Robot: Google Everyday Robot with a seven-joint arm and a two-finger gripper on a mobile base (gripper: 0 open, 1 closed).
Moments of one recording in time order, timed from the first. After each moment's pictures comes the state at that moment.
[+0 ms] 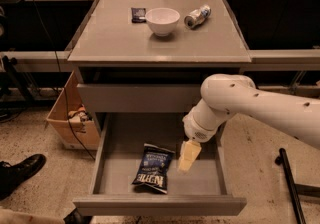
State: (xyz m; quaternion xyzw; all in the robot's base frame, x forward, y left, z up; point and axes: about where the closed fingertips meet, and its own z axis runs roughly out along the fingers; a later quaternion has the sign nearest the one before) arm 0.514 -0.076 0.637 -0.63 0.76 0.12 0.13
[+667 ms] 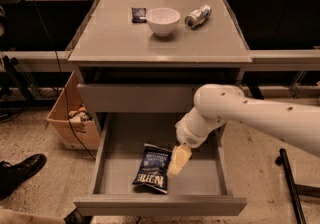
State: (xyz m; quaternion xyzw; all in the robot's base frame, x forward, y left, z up) arm 0.517 -0.054 0.605 -0.61 0.76 0.15 0.14
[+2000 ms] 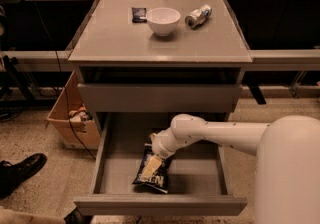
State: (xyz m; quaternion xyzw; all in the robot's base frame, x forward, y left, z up) arm 0.579 0.050 0.450 -0.60 0.73 0.23 0.23
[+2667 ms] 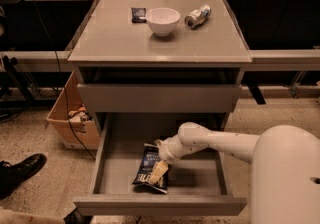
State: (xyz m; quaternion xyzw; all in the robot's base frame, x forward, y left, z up) arm 0.588 0.025 0.389 -0.61 0.72 0.24 0.23
